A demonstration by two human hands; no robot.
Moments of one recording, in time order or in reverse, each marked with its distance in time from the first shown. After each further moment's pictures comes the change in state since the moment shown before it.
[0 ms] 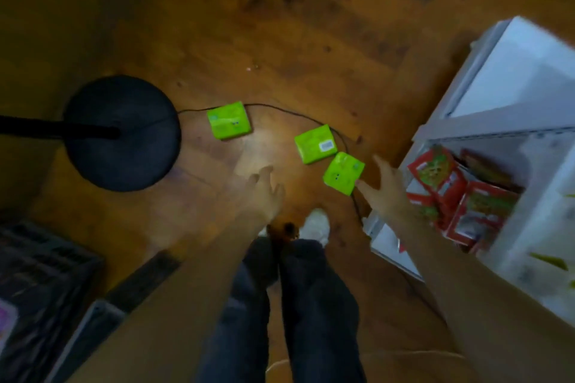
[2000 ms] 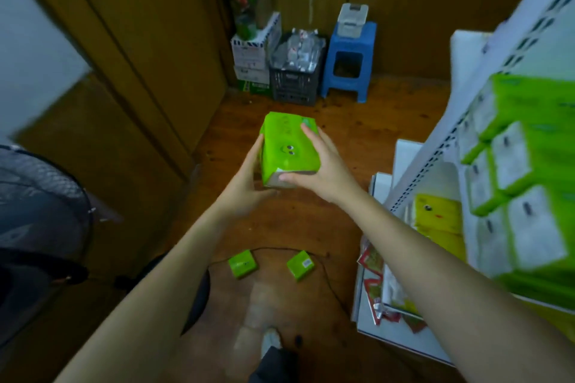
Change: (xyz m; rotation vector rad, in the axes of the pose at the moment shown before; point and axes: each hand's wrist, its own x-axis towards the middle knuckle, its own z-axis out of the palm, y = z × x) left_hand -0.370 0.212 -0.251 -0.243 0.026 1.072; right_hand -0.442 -0.336 -0.260 0.220 0.404 -0.805
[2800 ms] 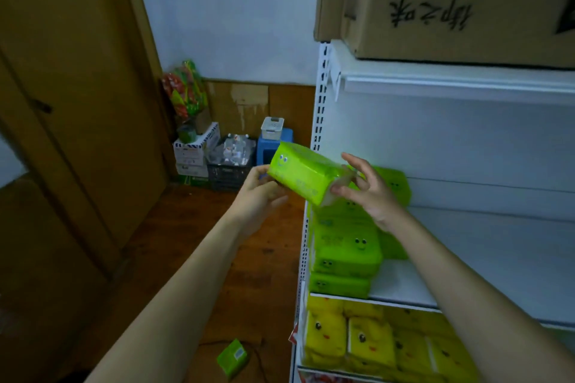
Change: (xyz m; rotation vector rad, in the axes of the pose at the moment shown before) left_hand -0.008 0.231 0.179 -0.563 -0.004 -0.032; right_hand -0.182 -0.030 -0.274 0.370 0.318 -0.106
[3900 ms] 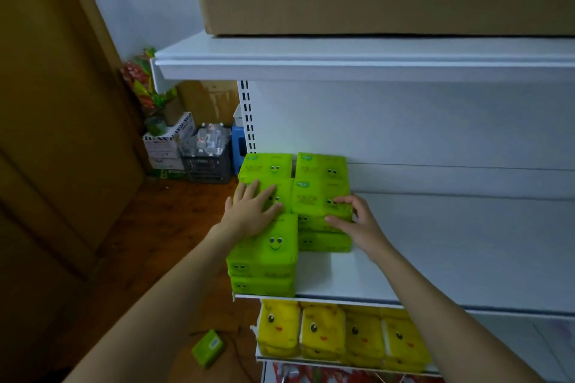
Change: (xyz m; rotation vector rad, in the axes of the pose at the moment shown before) left_hand 0.056 -0.077 0.106 1.545 -0.137 -0.073; right_hand -0.034 0.103 -0.133 -0.218 0.158 0.147
